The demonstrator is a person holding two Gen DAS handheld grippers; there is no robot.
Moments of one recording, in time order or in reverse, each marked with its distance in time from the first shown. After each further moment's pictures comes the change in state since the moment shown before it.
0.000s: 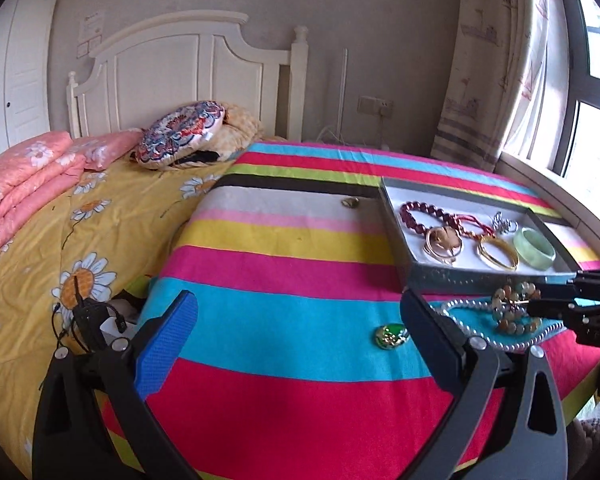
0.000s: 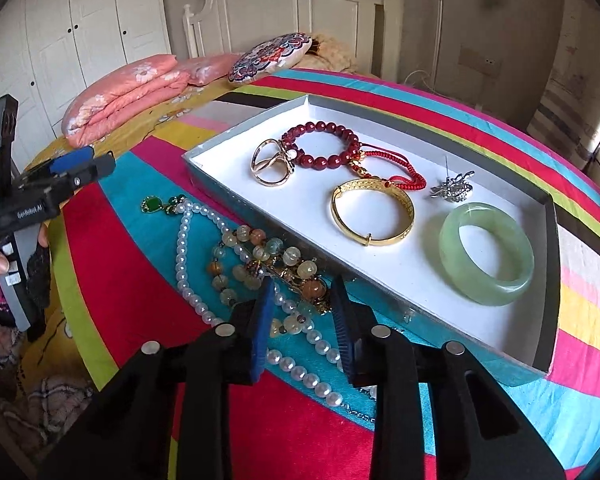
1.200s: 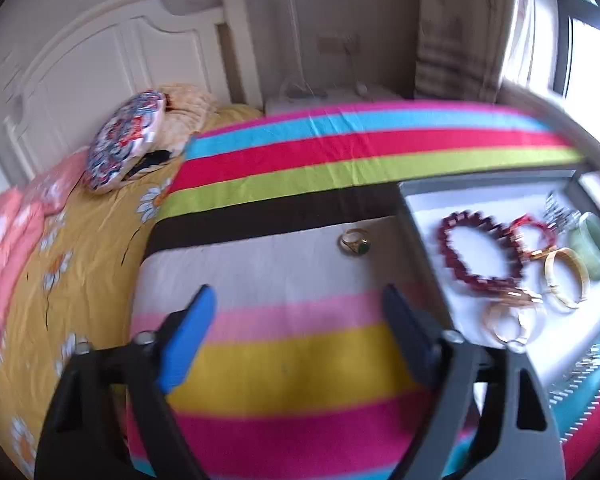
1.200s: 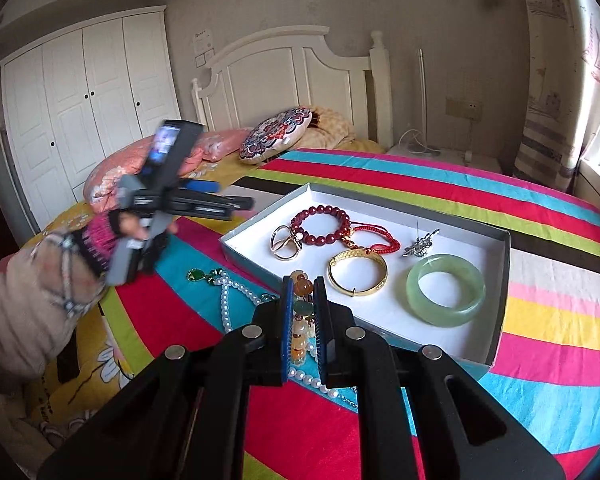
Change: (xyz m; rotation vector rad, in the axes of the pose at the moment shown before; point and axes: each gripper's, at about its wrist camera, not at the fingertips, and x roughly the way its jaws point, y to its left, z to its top) left arm 0.150 -0.030 0.094 0.263 0.228 -0.030; right arm -0.080 -0.010 -0.006 0.072 -0.267 0.064
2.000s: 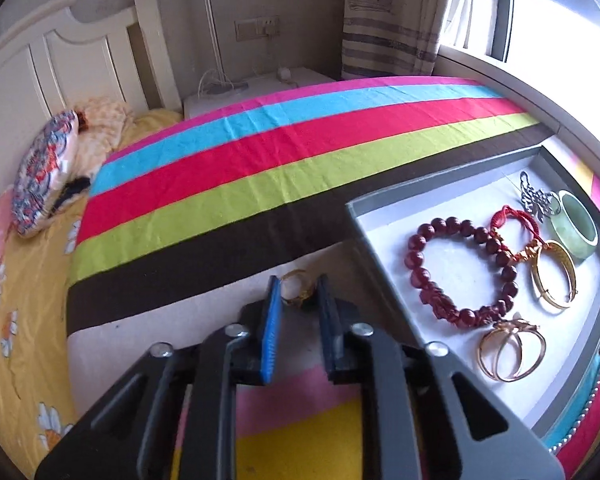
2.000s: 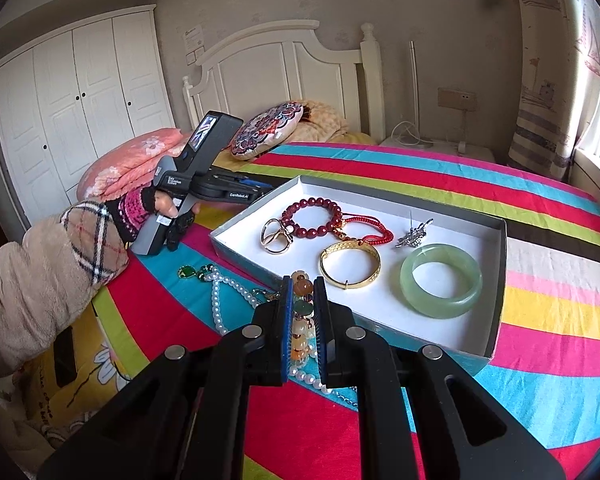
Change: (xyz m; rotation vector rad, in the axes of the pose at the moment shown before) left arm 0.042 -0.022 0.030 0.163 0.008 -0.225; right arm 0.005 -0.003 -0.004 0.024 0.019 -0.021
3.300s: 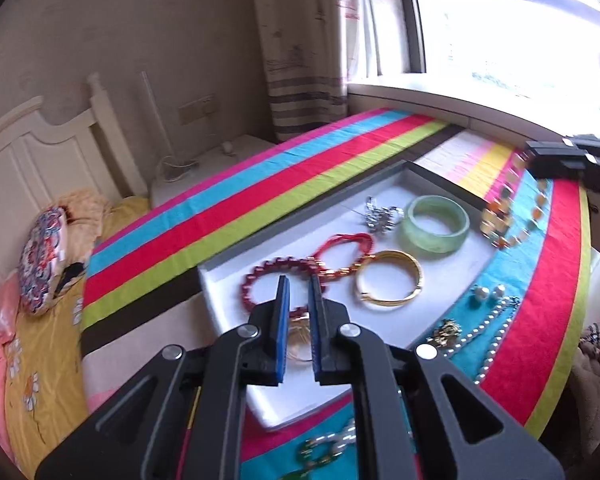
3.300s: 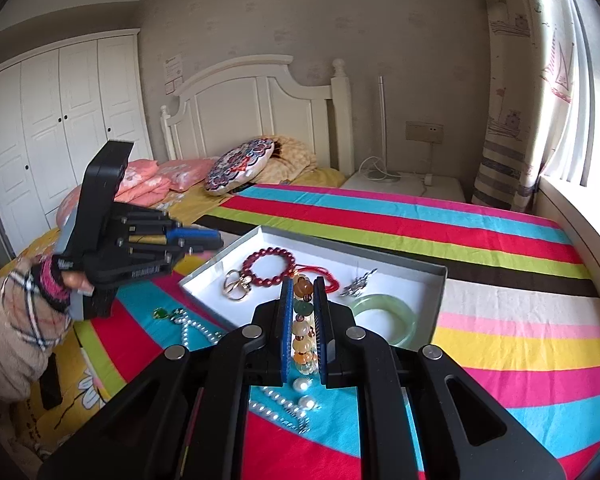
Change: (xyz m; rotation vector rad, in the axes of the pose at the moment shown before) left arm -0.108 -0.124 -0.013 0.218 -0.175 -0.056; right arm -0.036 -0.032 0.031 0.011 -0.113 -0.099
